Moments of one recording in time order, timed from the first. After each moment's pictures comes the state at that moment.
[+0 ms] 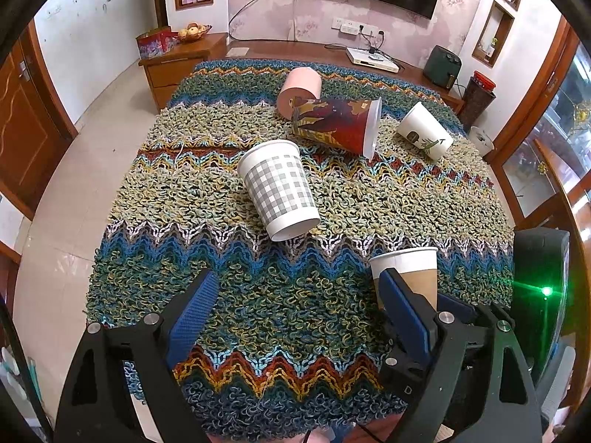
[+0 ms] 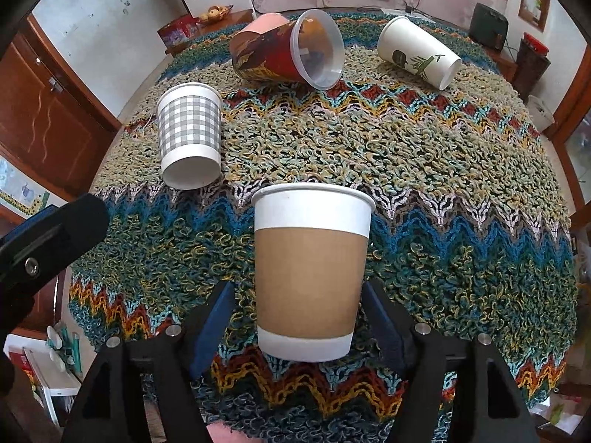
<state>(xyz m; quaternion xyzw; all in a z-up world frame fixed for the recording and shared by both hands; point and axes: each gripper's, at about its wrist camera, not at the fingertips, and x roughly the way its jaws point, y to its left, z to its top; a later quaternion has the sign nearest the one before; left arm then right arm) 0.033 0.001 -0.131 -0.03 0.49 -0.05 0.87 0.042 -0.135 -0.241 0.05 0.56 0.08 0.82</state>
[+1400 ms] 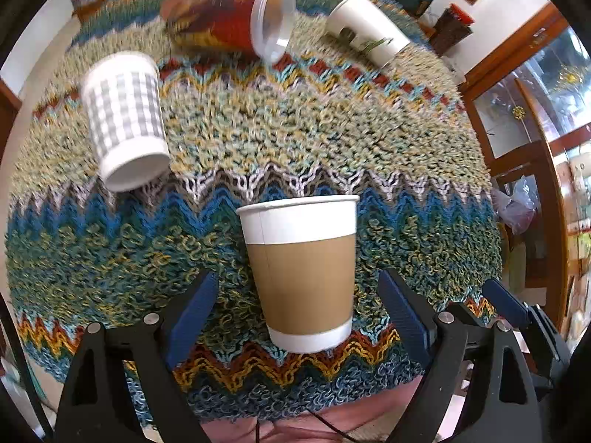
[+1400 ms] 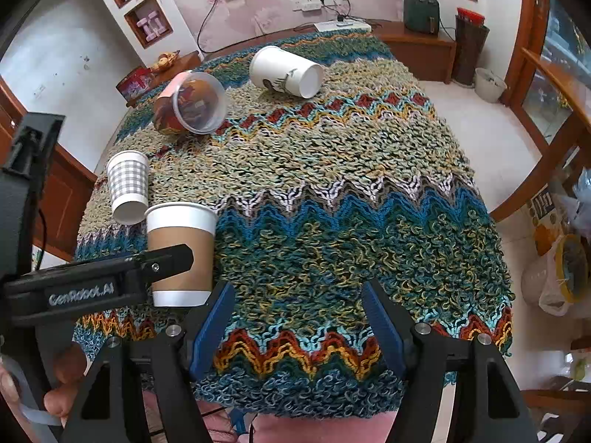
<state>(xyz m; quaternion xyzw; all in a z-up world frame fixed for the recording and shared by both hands) 0.068 -0.093 -0.198 -0.04 0.64 -0.13 0.76 -0.003 -0.256 -0.218 0.12 0.52 0.01 0.84</state>
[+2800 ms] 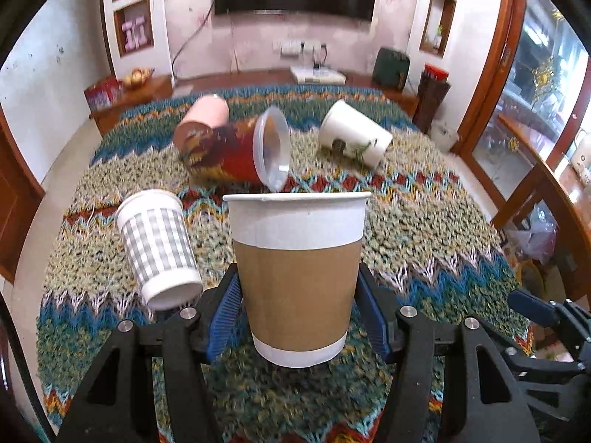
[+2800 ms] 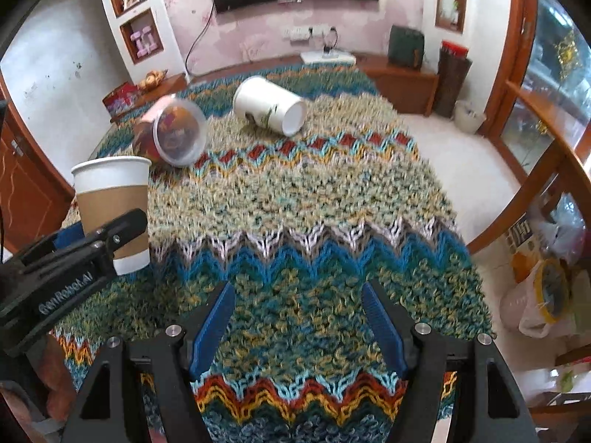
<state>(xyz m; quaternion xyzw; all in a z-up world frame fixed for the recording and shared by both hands) 0.066 -0.089 -0.171 0.02 0.42 -0.13 0.90 0.013 -0.252 -0.213 0.08 0.46 -0.04 0.88</state>
